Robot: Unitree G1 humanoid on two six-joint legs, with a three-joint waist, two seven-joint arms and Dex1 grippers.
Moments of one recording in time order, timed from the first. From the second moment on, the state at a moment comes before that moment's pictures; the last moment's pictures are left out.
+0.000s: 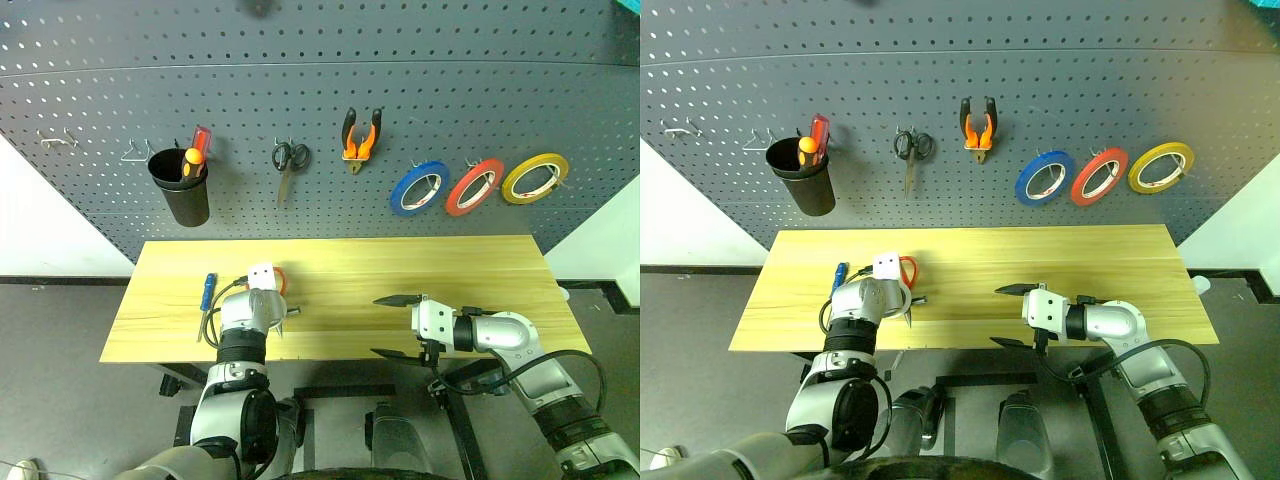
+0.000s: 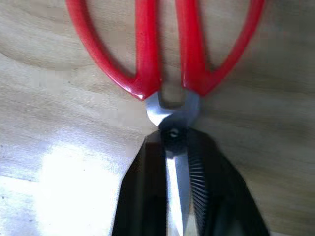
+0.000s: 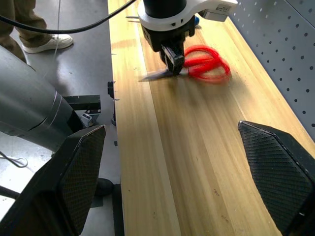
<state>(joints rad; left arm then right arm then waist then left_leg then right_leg) -0.58 -0.16 0.33 0.48 -0.14 1.04 0.38 -0.13 -0.64 0.22 0.15 0.13 -0.29 1.07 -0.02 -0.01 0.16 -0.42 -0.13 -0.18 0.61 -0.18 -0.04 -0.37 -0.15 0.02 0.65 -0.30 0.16</state>
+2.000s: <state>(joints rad) -0.42 0.21 -0.02 0.33 0.08 -0.14 -0.20 -0.30 -0.50 0.07 -0.04 0.46 -0.04 1.11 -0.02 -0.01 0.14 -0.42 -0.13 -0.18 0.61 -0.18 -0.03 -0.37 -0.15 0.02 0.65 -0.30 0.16</state>
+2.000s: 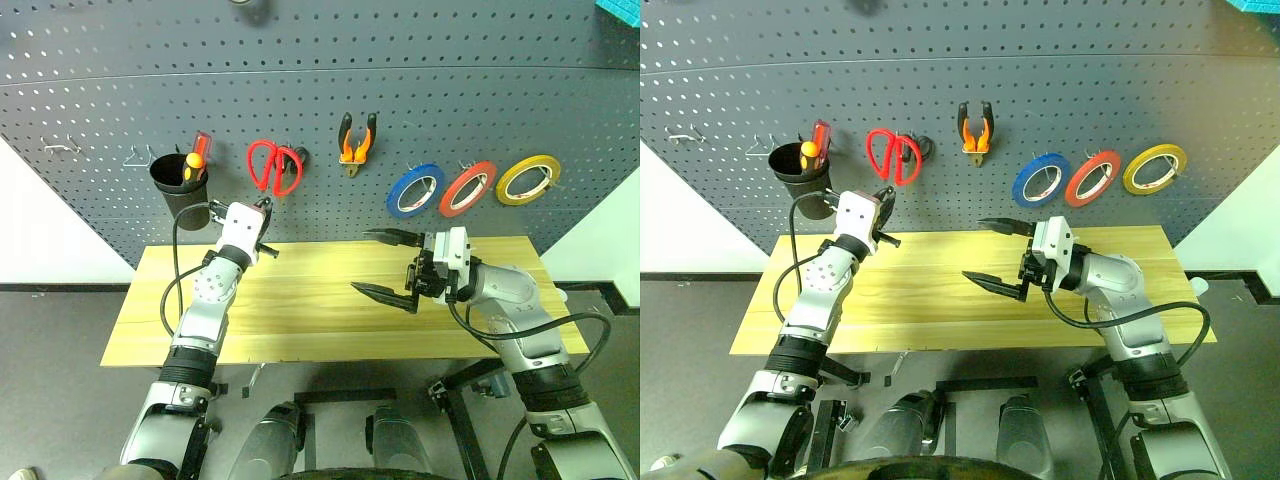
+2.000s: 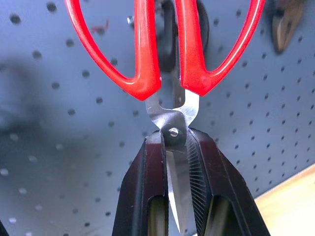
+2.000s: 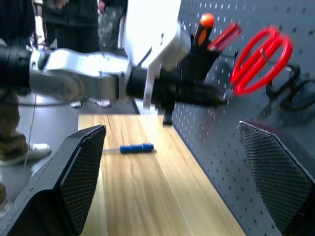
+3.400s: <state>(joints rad) -0.70 0.40 0.22 1.18 -0.10 0.55 -0.18 -0.11 -0.53 0.09 -0.05 0.34 -0.07 1.09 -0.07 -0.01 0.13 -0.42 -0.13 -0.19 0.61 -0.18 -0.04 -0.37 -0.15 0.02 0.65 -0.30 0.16</state>
